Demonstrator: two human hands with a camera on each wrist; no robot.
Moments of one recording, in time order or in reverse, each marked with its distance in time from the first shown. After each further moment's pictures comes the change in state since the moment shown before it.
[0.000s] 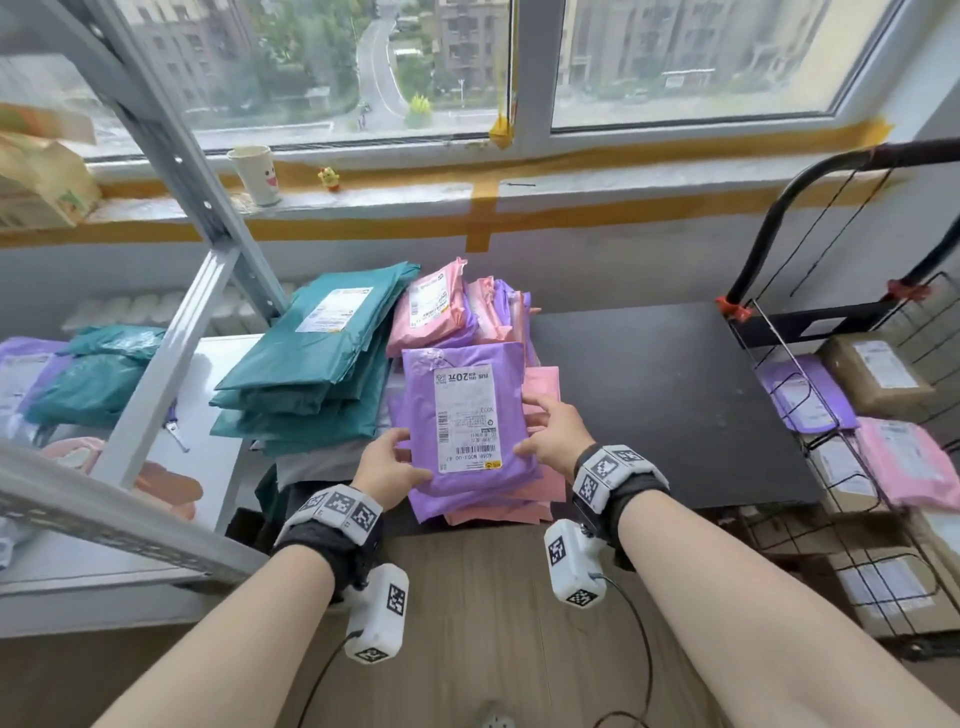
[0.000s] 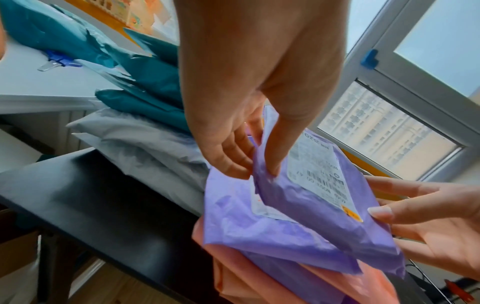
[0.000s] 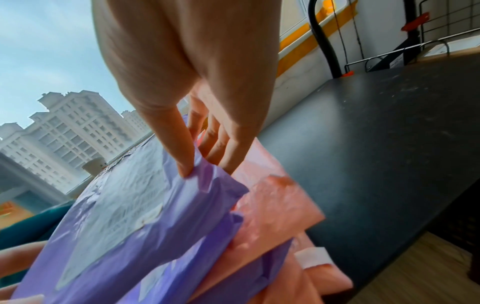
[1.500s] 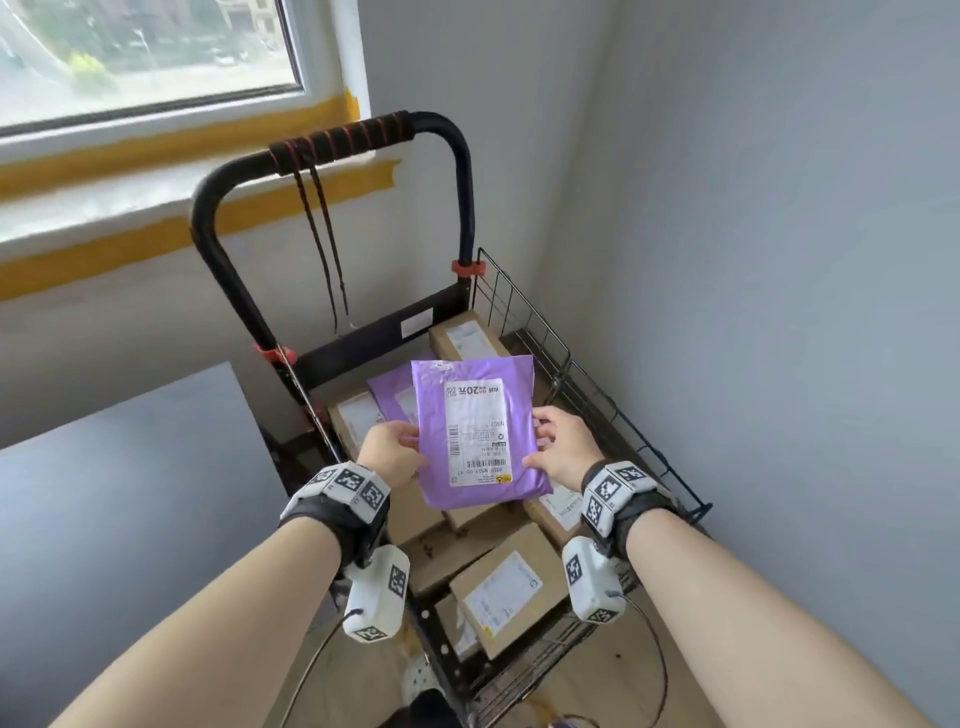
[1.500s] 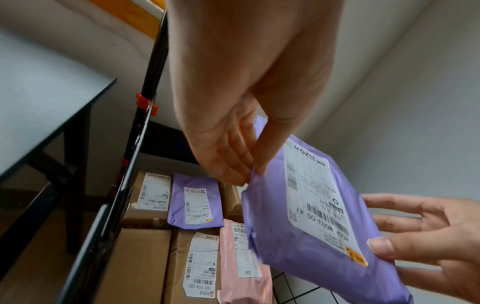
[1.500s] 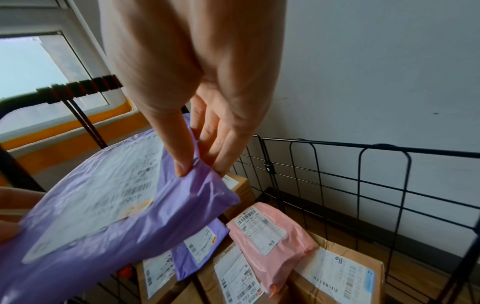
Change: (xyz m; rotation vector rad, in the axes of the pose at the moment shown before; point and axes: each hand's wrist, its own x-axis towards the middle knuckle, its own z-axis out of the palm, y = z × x) left_hand 0.060 0.283 0.662 0.283 -0.476 0.098; right_hand -0.038 0.211 -0.651 -0.163 0.457 0.274
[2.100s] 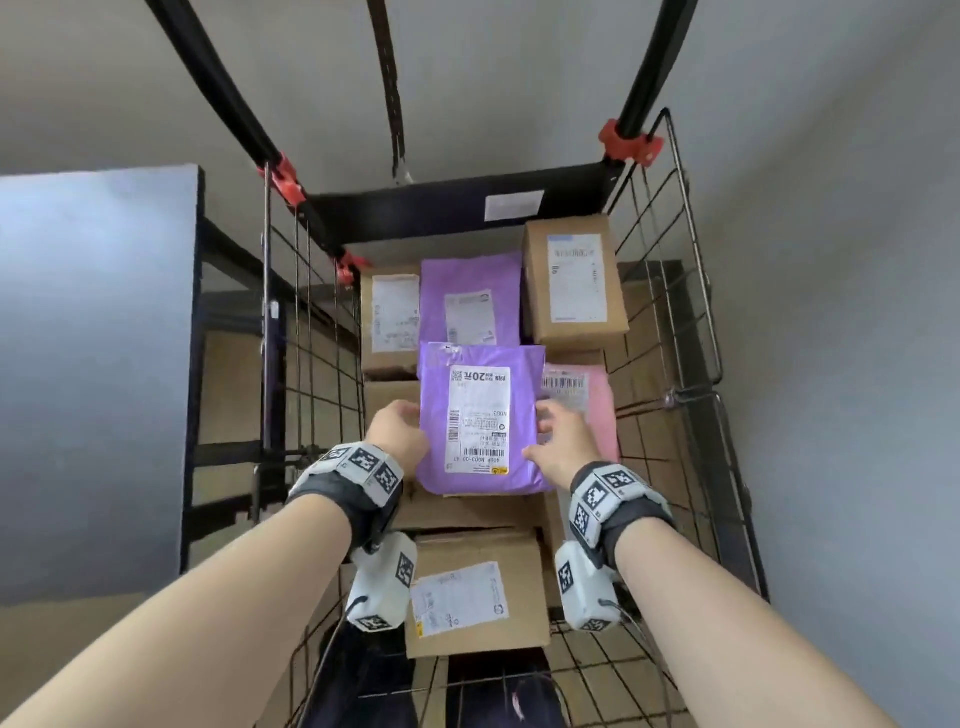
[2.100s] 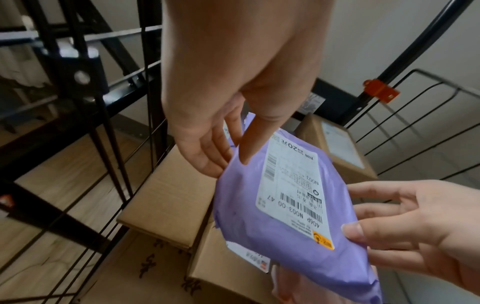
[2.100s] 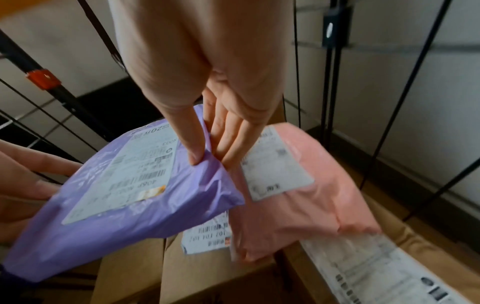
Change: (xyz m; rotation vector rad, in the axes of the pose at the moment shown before) left_hand 0.145 -0.097 0.101 -0.056 0.267 -0.496; right_hand 0.217 0.112 0.080 -0.291 -0.423 0.004
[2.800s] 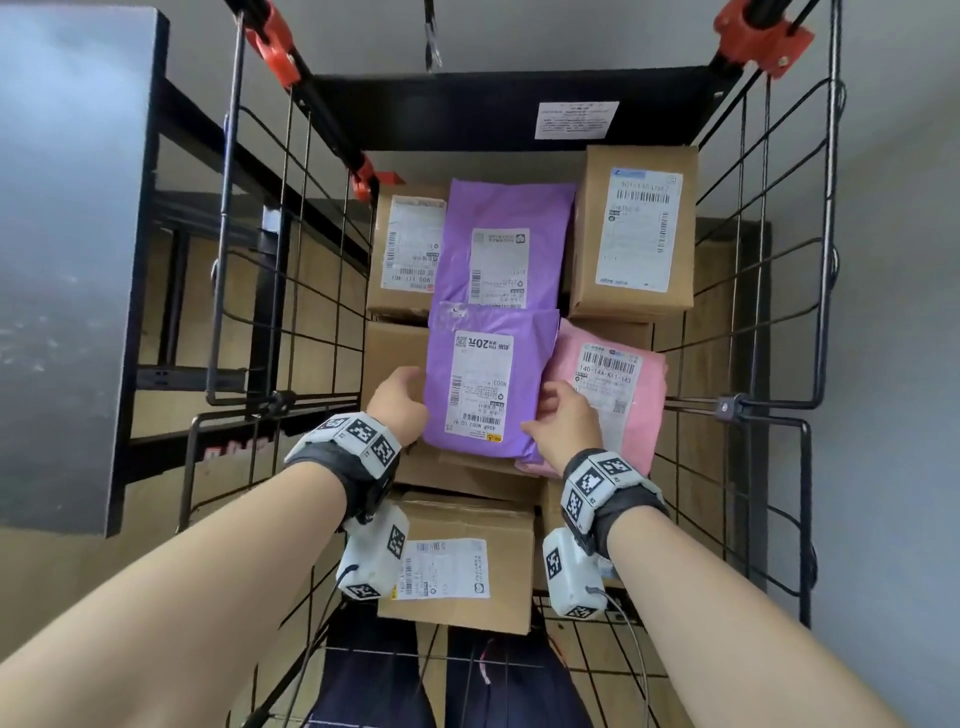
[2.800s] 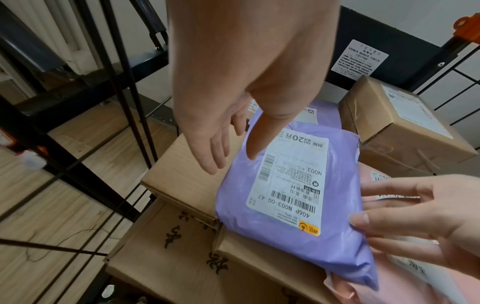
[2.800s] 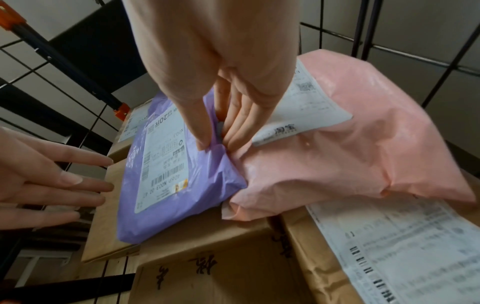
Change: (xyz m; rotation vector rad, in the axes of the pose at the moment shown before) left_hand 0.035 -0.027 0.036 -0.053 -0.007 -0.152; right_hand 0.057 0.038 0.034 0.044 -0.044 0.036
